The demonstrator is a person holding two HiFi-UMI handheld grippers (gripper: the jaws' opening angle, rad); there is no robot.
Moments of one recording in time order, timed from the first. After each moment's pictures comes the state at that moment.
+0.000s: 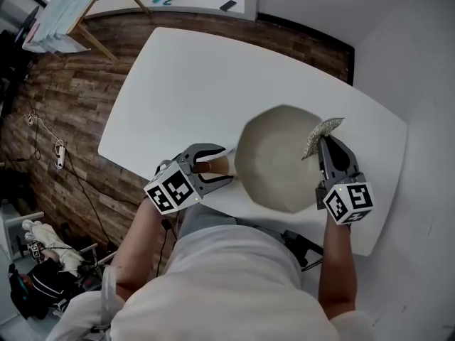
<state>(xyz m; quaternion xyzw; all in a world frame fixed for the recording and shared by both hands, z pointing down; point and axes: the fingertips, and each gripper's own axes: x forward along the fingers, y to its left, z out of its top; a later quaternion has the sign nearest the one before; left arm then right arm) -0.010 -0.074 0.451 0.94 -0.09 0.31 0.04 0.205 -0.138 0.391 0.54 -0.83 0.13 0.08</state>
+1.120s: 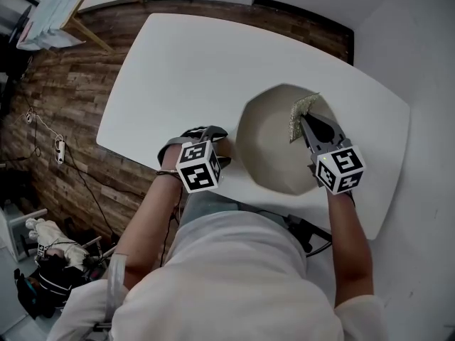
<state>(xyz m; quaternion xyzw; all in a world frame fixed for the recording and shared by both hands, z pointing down) -0.018 -0.069 0.535 0.84 -0.04 0.54 -0.01 0.160 -0.144 0.445 0.46 -0.86 0.15 0.18</state>
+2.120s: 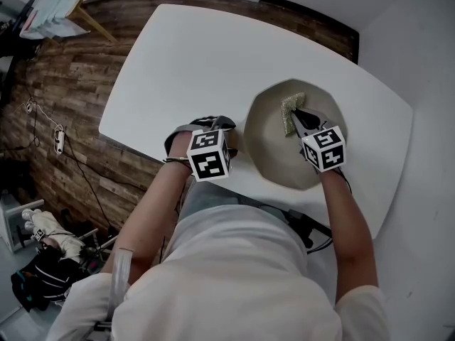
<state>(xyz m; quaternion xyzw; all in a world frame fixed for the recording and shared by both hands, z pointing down) -0.018 -0.065 0.537 0.83 -0.03 0.55 -0.02 0.133 -0.152 0.531 0.41 -0.85 0.16 0.29</state>
